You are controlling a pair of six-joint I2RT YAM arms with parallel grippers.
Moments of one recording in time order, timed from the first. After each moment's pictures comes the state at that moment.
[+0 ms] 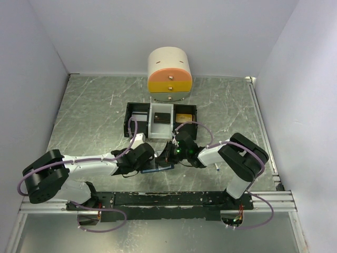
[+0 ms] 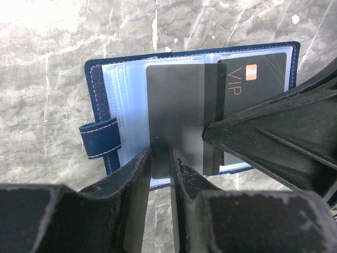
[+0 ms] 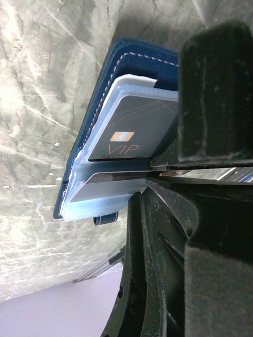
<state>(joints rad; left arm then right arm) -1.04 1.35 0.58 -0.22 -0.36 -1.05 0.79 1.69 0.51 0.53 -0.38 1.06</state>
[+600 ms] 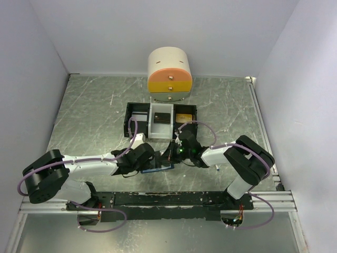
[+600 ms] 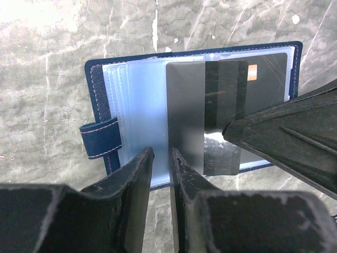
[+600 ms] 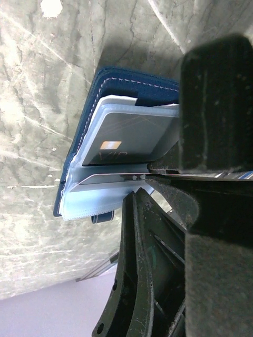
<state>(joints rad) -1.04 1.35 0.58 -0.23 -0.36 -1.05 0.76 1.63 0.49 0.48 -0.38 1.04</state>
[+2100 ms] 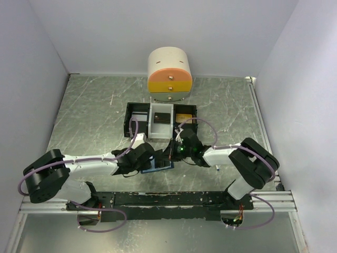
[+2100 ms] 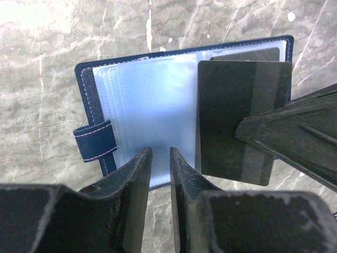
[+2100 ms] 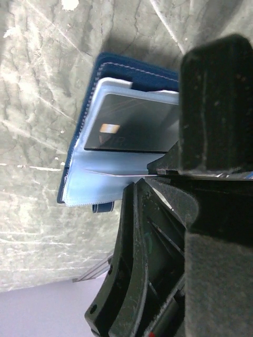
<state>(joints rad) -1.04 1.36 0.59 -0.21 -0.35 -1.04 0.75 1.58 0.50 0.45 -0.38 0.98</state>
